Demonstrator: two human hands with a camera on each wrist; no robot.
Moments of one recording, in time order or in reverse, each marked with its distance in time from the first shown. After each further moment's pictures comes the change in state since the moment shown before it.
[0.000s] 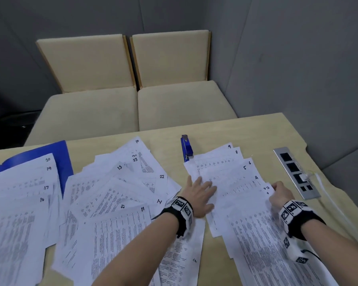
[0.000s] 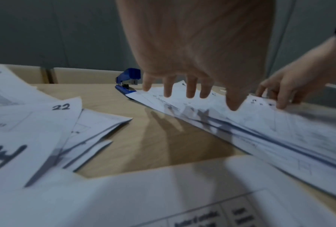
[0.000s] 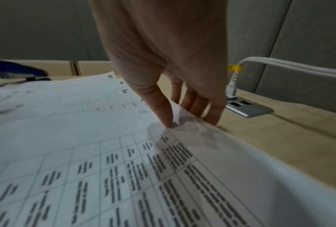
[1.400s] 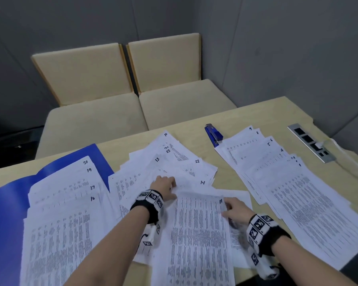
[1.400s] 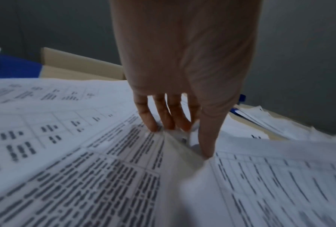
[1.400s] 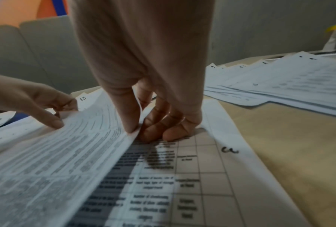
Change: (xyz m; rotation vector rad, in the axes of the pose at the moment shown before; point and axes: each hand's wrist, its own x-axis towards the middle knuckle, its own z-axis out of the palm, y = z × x) left_hand -0.162 -0.190 0.032 -0.337 -0.091 -0.323; right_hand -0.221 -0.134 0.168 0.184 -0.392 -0.322
